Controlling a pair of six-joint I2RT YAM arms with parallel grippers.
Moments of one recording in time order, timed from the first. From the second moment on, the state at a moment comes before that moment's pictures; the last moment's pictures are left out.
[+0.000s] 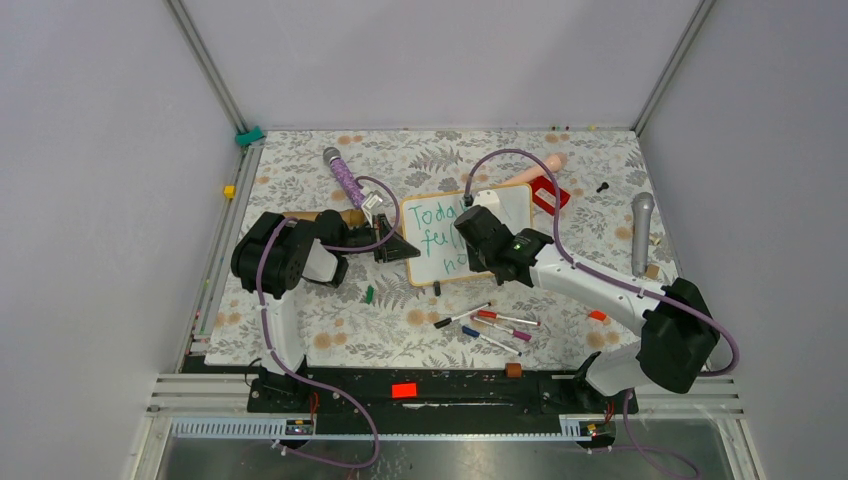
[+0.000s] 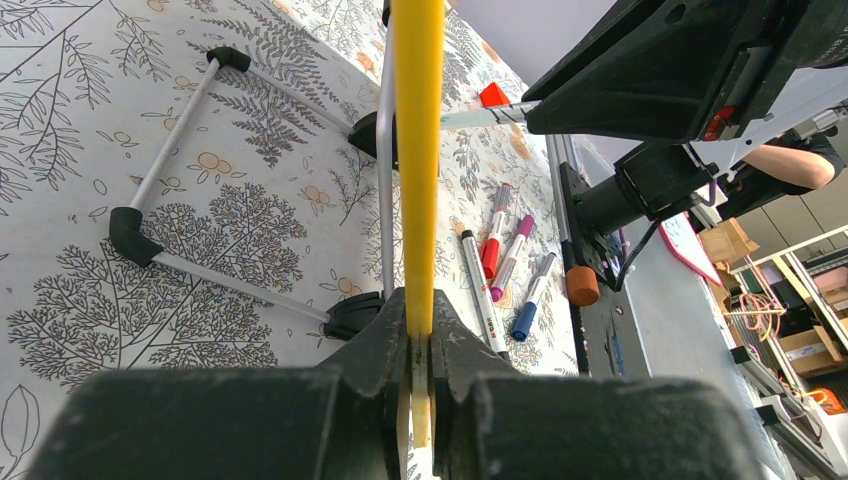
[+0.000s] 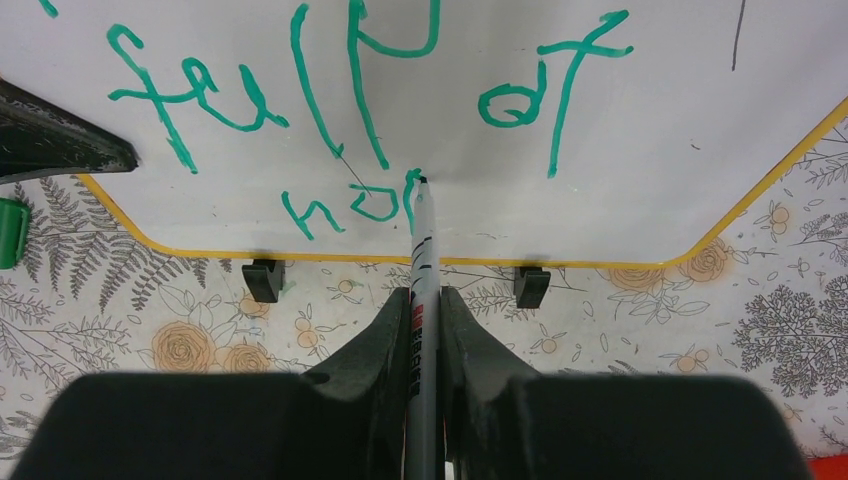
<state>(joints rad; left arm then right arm) -0.25 2.02 0.65 1.39 1.20 -0.73 0.83 1.44 1.05 -0.54 0.41 0.48</state>
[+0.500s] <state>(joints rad) -0.25 2.02 0.65 1.39 1.20 -0.73 0.82 1.44 1.05 -0.57 0.41 0.49</state>
